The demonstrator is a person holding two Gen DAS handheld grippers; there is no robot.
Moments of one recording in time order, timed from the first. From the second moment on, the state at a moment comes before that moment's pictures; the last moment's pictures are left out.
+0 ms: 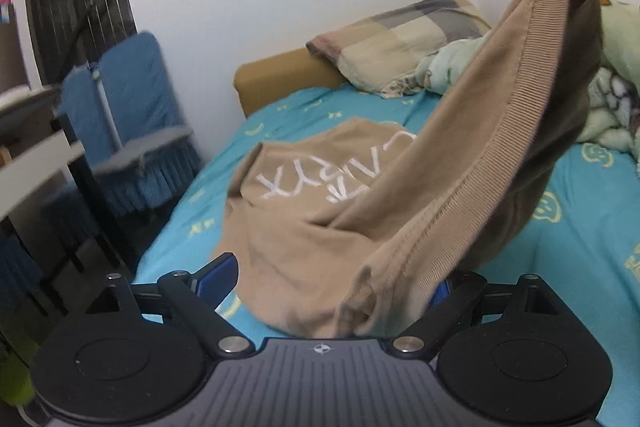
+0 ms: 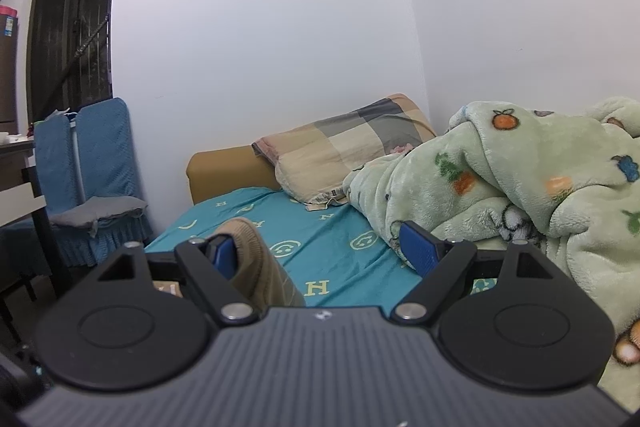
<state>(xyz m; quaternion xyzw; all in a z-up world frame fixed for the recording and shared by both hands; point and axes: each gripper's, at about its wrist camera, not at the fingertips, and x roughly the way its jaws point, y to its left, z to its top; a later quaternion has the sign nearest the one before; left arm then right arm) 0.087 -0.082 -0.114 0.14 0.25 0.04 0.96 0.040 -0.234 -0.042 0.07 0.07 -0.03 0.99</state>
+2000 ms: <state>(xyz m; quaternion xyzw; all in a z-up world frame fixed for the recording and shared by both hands) 0.432 0.091 0.093 -0.02 0.09 0.13 0.99 0.372 -0.209 0.099 0.00 0.16 -0.04 0.99</state>
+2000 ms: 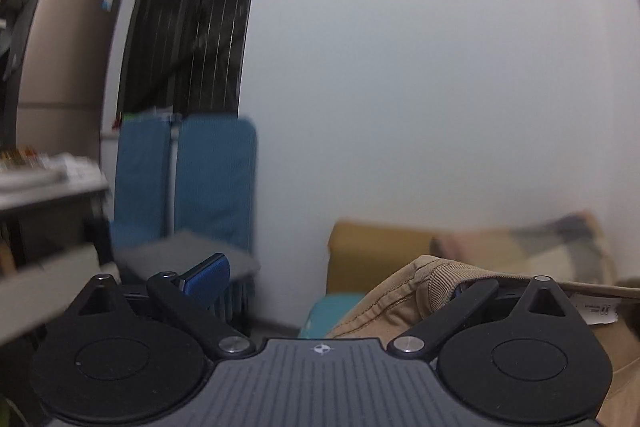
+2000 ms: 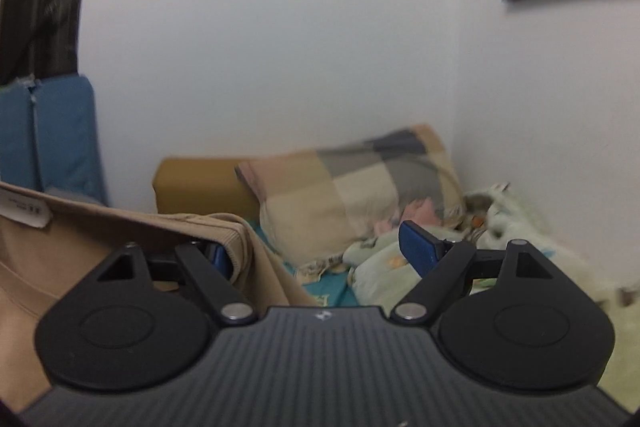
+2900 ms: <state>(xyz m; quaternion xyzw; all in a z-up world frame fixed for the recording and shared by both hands) 0.487 0.131 -0.098 -0.03 0.34 -0.01 0.94 0.452 -0.196 -0.088 0.04 0.37 0.10 0.92</state>
